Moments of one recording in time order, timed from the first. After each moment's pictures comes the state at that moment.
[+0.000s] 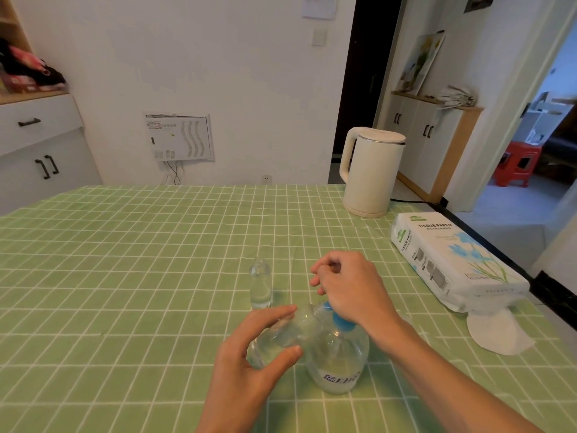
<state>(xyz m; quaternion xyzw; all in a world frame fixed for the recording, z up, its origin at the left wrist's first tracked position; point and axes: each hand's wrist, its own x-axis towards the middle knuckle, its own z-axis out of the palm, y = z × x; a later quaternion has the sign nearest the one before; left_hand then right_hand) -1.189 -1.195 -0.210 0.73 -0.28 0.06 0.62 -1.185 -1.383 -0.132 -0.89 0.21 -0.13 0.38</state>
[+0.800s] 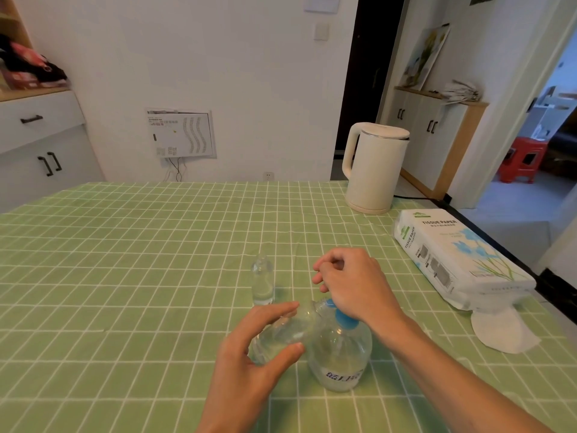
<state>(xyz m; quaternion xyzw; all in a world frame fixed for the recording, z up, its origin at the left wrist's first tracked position) -1.191 -1.195 -0.205 0.72 -0.27 0.05 0.64 -1.183 -1.386 -0.134 -0.89 0.21 -0.13 0.39</state>
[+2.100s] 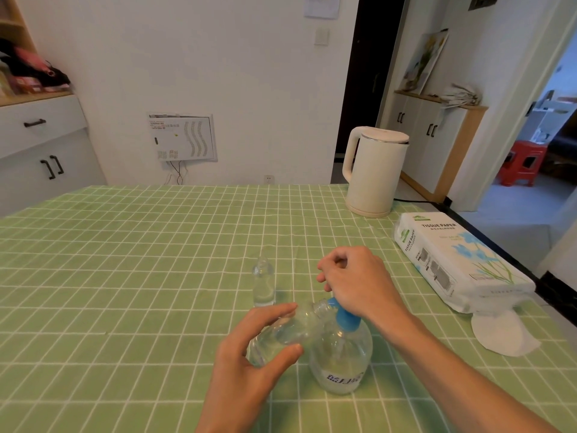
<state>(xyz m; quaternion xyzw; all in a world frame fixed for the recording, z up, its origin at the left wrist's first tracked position) -1.189 -1.193 -0.205 0.72 -0.28 0.06 0.64 -1.181 -1.387 -0.125 -0.89 0.24 -0.11 0.37</state>
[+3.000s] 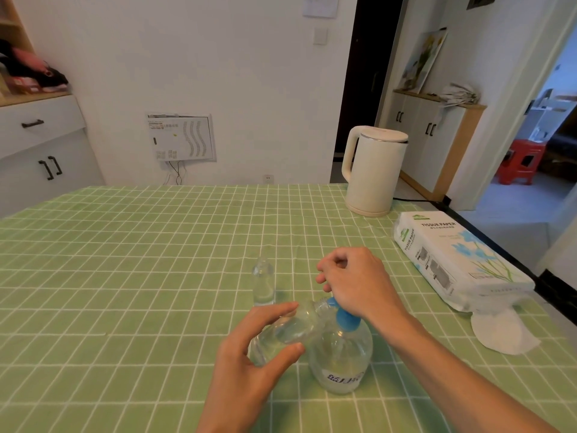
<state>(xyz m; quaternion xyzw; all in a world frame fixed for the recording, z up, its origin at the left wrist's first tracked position) -1.189 -1.192 -0.202 0.73 -0.28 0.05 0.63 -1.180 -1.388 -0.129 -0.89 0.23 -0.12 0.37</state>
